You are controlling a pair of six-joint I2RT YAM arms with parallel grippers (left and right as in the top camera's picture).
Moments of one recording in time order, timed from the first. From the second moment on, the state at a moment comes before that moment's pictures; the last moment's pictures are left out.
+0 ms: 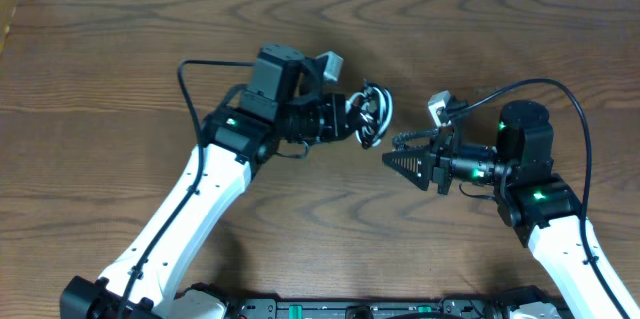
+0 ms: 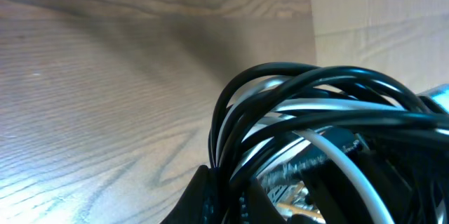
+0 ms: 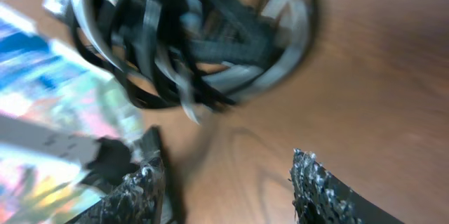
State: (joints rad) left arm -0.43 1.42 1.15 -0.51 0.69 -0.65; right arm 0.21 1.09 0.65 -0.10 -1.03 0.25
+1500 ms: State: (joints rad) left arm -0.47 1.42 1.15 -0.51 0.80 -0.70; right arm 0.21 1.09 0.65 0.01 -1.13 0.23
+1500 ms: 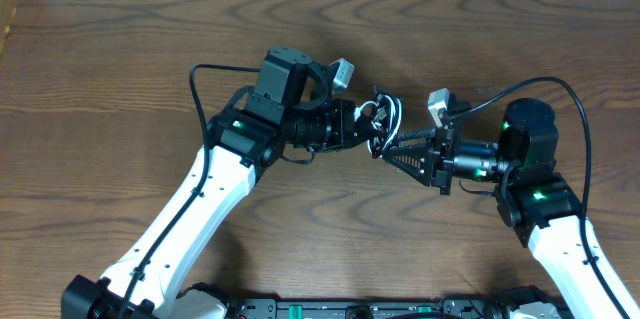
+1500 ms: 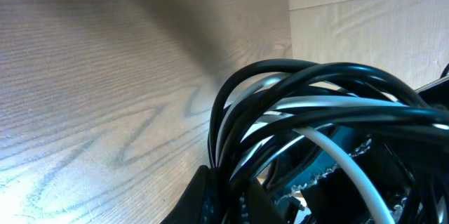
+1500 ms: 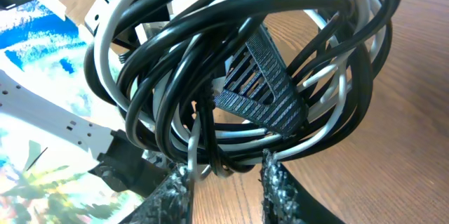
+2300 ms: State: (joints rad) left arm -0.47 1.42 1.15 -0.48 0.79 -0.70; right arm 0.21 1.09 0.65 -0.24 -0.94 0.28
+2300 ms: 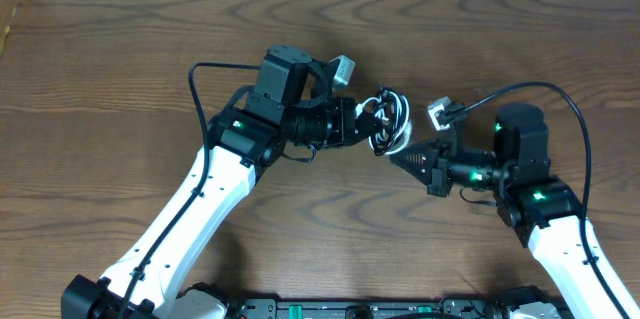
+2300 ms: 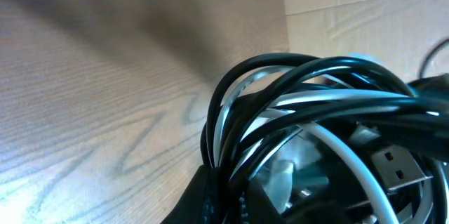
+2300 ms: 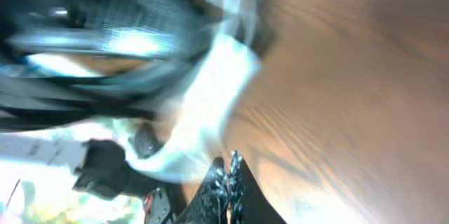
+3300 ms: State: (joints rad) left arm -0.47 1.42 1.15 -0.48 0.75 -0.69; right arm 0.21 1.09 0.65 0.08 -1.15 0.33
